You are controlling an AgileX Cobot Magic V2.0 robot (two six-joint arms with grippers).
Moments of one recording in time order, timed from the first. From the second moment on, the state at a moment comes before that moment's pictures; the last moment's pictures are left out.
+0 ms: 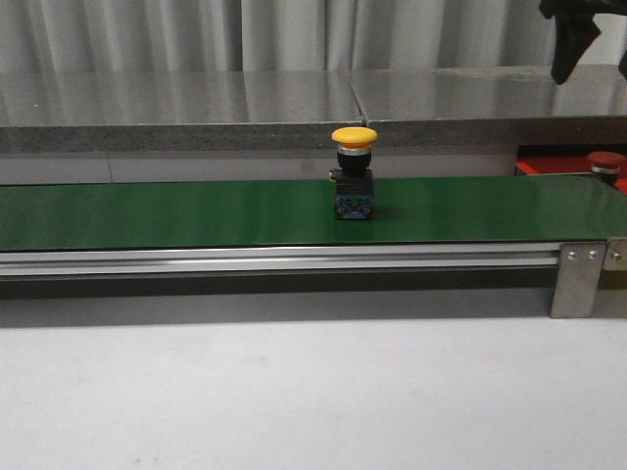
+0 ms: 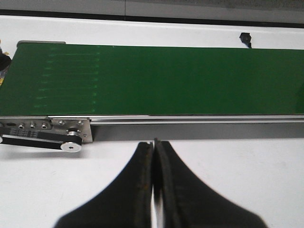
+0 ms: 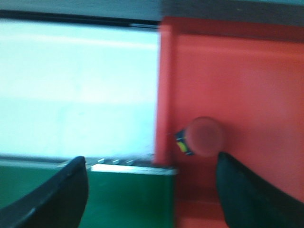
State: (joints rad) left arm 0.02 0.53 -0.56 -0.24 0.66 0.15; right arm -0.06 1.98 -1.90 0.06 0.97 -0.08
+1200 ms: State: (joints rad) left arm 0.02 0.53 -0.56 -0.24 0.66 0.15; right arm 0.30 1.83 -1.68 0.10 1.06 -0.21
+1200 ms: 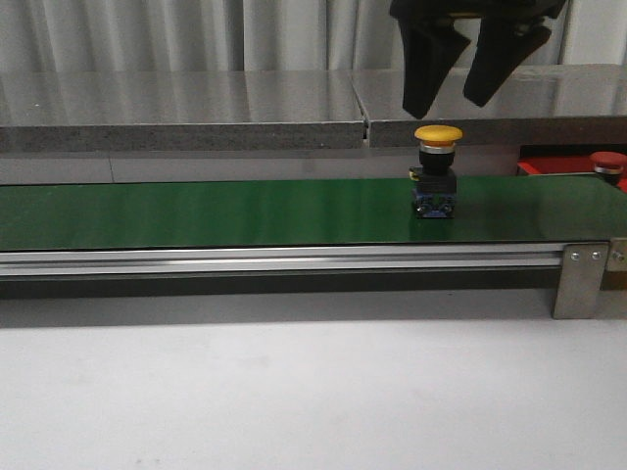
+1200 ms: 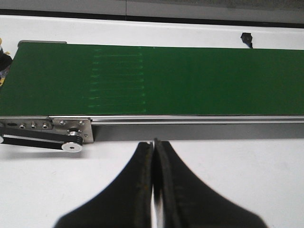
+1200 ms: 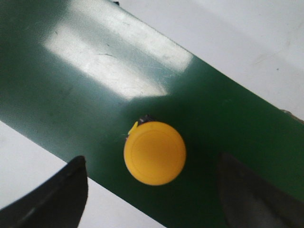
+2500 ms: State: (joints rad) left arm 0.02 0.53 -0.56 -0.24 0.66 0.15; right arm 0.13 1.78 -1.67 0.07 1.09 -0.10
